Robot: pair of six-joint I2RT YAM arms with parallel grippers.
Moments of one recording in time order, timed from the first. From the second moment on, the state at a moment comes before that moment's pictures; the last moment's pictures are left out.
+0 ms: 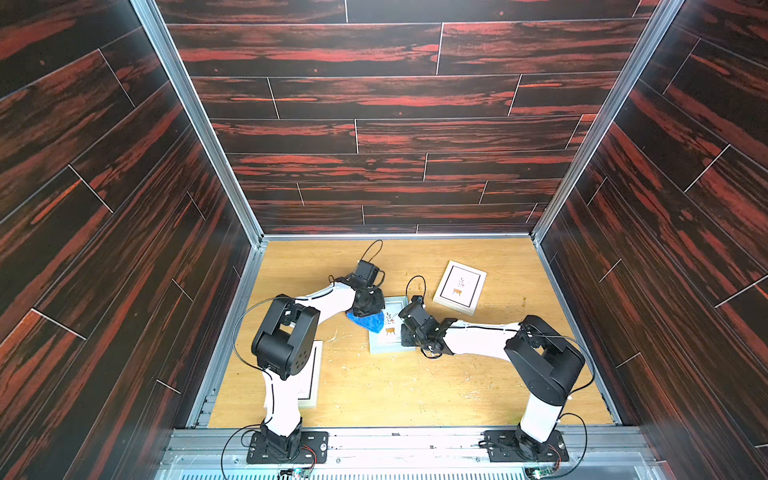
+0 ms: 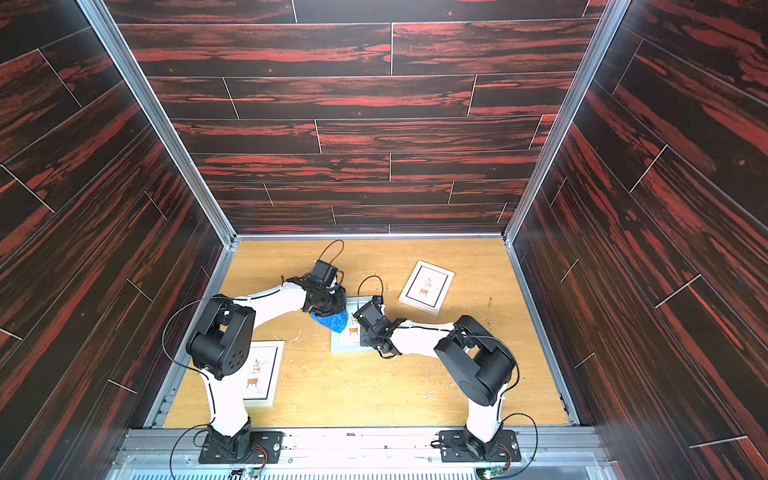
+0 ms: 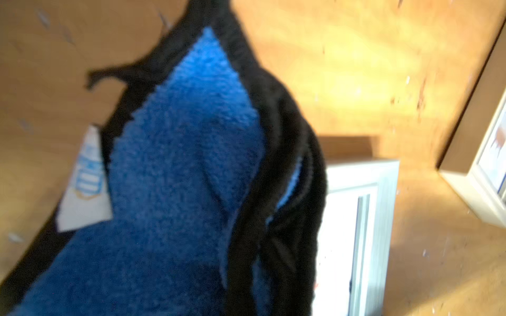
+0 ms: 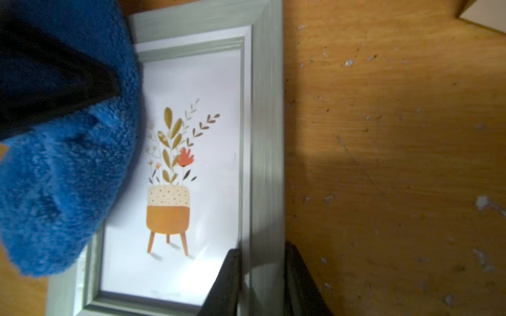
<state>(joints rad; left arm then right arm) -0.45 1.95 1.29 -0.44 0.17 -0.63 0.87 1.83 0.98 -0.17 0.22 0.72</state>
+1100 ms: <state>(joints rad) -0.45 1.99 1.36 -0.51 0.15 -0.65 0.87 1.83 0.99 -0.16 0.22 0.72</state>
